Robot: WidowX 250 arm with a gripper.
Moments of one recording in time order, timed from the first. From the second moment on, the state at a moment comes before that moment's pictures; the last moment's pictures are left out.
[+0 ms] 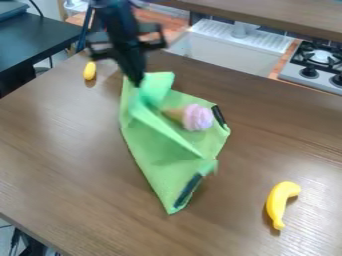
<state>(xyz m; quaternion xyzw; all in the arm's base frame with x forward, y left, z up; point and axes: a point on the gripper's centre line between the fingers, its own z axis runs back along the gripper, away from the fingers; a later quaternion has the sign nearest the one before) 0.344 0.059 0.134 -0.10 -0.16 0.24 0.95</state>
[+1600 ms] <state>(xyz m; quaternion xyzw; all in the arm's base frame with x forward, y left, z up) 0.260 0.161 0.108 -0.07 -0.09 0.35 0.93</state>
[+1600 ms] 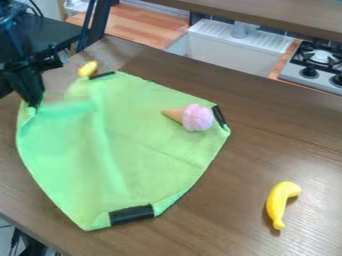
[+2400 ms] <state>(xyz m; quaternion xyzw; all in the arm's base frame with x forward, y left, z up) 0.248 0.194 0.100 0.00 -0.01 0.35 0.94</state>
